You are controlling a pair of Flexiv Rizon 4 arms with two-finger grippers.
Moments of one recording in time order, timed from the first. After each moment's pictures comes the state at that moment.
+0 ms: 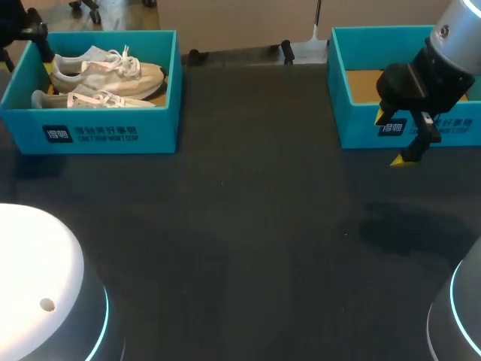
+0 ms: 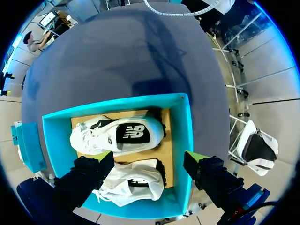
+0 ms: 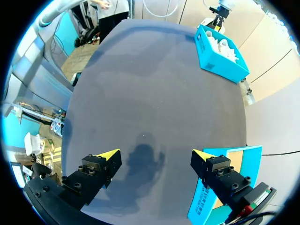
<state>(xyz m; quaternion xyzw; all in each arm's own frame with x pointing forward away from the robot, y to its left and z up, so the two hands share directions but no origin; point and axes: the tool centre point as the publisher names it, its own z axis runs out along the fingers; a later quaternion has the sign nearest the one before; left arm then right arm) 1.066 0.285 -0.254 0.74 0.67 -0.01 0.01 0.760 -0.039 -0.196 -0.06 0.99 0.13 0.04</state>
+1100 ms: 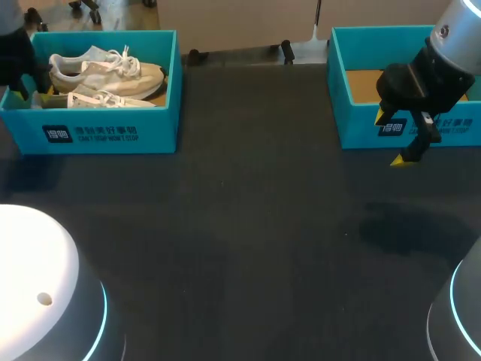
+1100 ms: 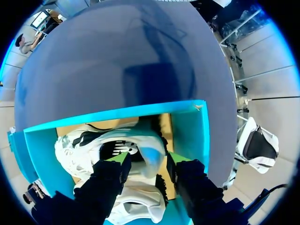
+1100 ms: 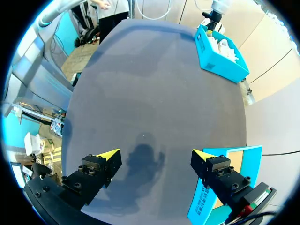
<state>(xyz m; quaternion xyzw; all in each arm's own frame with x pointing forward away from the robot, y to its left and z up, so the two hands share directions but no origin) 1.045 0.291 -0.317 0.75 0.66 0.02 0.01 0.760 -0.039 -0.196 -0.06 0.99 0.13 0.04</state>
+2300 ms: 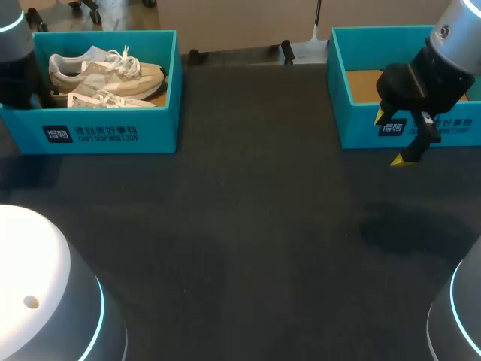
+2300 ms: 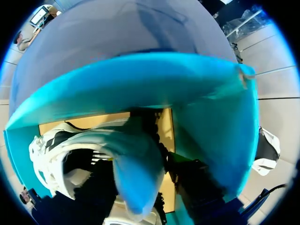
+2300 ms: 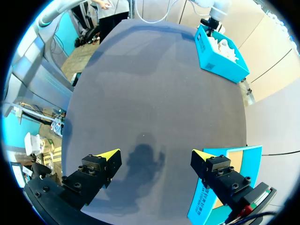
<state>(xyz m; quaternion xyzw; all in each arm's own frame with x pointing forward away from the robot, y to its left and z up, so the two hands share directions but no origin) 1.056 0.301 -0.381 0.75 0.66 0.03 0.00 0.760 -0.039 -0.196 -0.06 0.99 0.13 0.04</state>
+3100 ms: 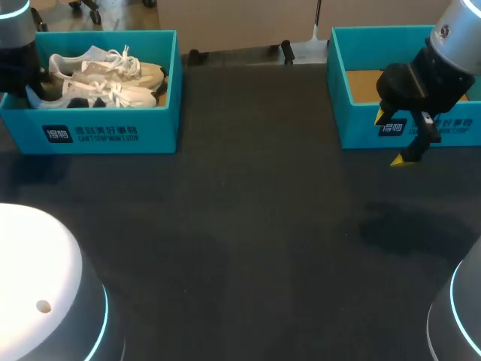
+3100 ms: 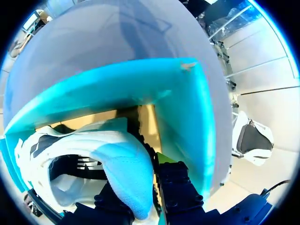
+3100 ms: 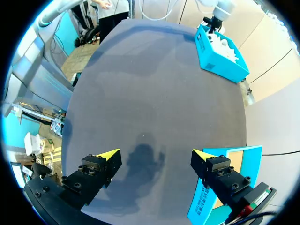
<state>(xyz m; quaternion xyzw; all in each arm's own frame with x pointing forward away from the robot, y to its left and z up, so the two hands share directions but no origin) 1.068 0.312 -0.350 0.77 0.63 0.06 -0.04 0.760 -0.039 -0.196 -0.06 0.99 0.13 0.04</state>
